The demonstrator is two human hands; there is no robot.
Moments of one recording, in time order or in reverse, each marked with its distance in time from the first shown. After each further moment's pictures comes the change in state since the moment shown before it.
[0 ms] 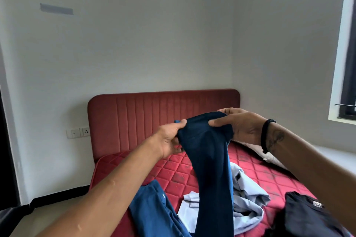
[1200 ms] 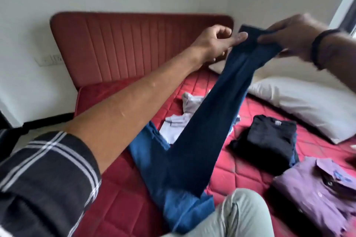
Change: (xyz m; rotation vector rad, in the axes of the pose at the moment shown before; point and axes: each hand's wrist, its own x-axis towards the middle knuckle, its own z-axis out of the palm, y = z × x) left_hand 0.015 -0.018 0.137 0.570 -0.156 0.462; right_hand -0.056 -0.023 -0.108 -0.697 0.536 -0.006
